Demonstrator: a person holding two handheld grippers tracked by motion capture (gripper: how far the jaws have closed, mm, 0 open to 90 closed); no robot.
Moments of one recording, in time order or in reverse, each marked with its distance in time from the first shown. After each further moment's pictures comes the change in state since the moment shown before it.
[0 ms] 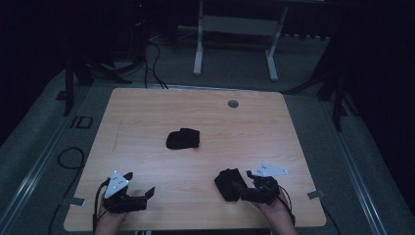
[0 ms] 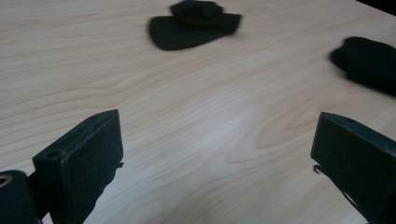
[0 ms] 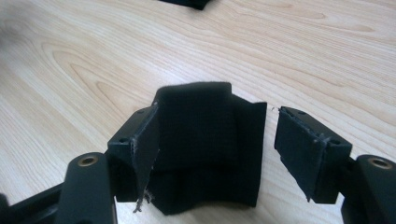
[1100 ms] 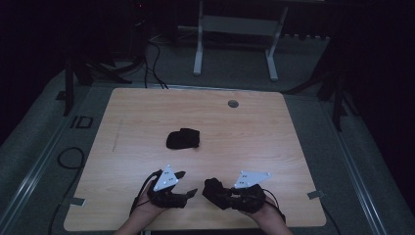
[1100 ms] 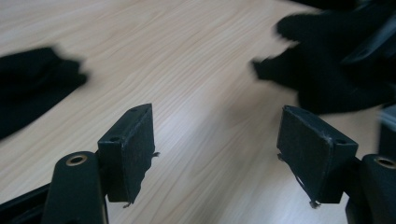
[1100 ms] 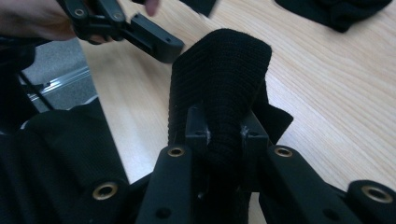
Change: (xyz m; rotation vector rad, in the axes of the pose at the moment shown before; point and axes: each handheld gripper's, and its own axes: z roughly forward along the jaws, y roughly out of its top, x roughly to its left) left arm -0.080 0.054 0.061 0.040 -0.333 0.234; right arm 0.046 0.015 -0.001 0.024 0.342 -0.205
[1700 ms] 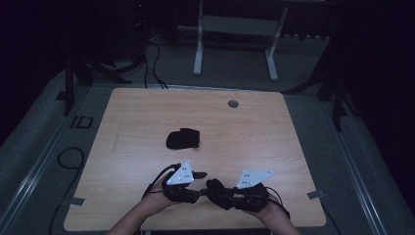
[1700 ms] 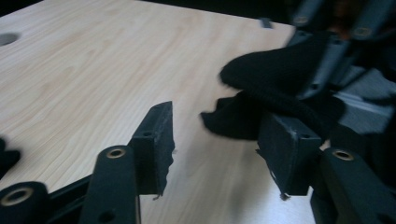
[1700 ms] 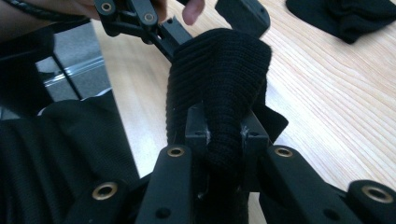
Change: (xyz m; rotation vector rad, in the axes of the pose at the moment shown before) left arm -0.007 0.035 0.020 0.006 -0.233 0.195; right arm -0.002 0.006 -0.011 0.010 0.048 -0.063
